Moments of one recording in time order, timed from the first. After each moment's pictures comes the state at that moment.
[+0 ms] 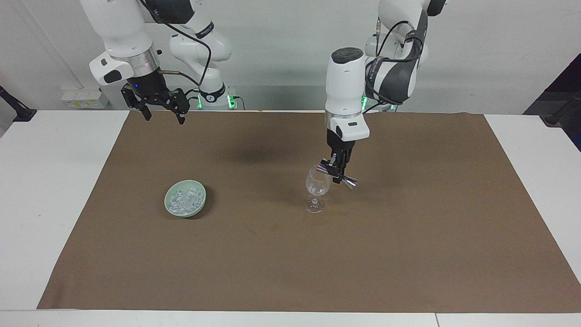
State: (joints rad) left arm -0.43 0.21 -0.18 -1.72 0.29 2.18 -1.69; right arm -0.06 -0.06 0.11 -1.64 -0.01 1.59 0.21
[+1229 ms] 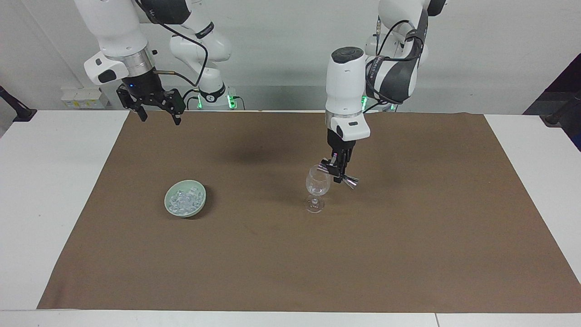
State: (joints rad) left arm -0.43 0.21 -0.17 -1.71 0.29 2.17 -1.70; right arm -0.07 -0.06 0.11 -1.64 -0.01 1.61 0.16
